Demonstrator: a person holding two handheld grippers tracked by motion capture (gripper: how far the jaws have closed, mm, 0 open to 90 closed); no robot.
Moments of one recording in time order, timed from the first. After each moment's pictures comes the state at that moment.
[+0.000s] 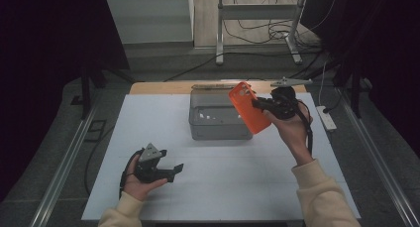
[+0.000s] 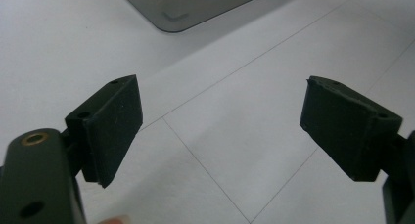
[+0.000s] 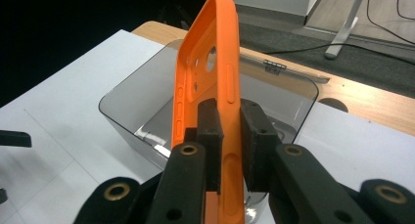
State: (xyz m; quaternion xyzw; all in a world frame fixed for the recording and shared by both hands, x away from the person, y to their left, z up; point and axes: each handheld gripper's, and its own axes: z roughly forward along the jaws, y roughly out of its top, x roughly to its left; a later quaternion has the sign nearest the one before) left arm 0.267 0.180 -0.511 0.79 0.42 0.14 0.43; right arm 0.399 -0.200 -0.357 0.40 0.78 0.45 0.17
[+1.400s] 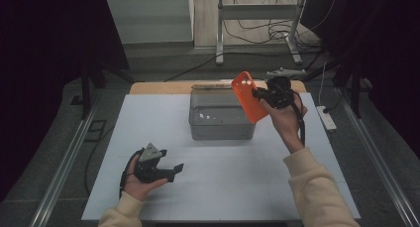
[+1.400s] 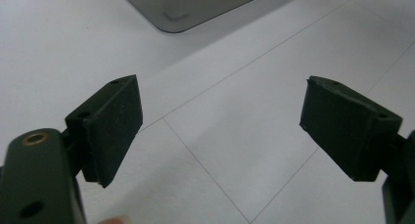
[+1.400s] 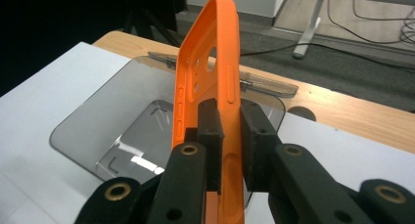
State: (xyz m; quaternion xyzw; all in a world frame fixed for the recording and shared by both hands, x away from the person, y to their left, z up) left arm 0.267 0.179 -0.510 0.79 0.42 0.14 0.43; right arm 0.428 -0.189 -0.353 0.44 0.76 0.43 0.21
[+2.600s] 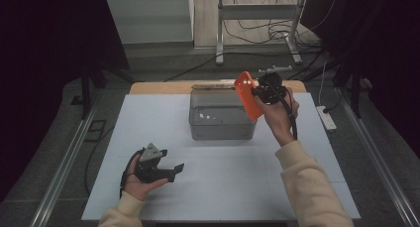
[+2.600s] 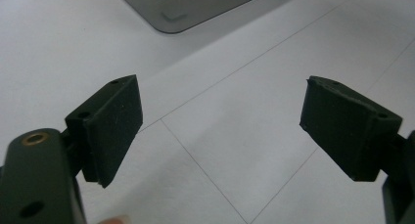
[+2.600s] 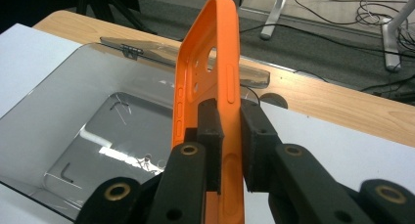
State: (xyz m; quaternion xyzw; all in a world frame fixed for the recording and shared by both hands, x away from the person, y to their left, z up) left arm 0.267 0.178 -0.510 0.79 0.42 0.14 0.43; right arm 0.452 -0.172 -0.365 0.47 0.76 0.36 0.25
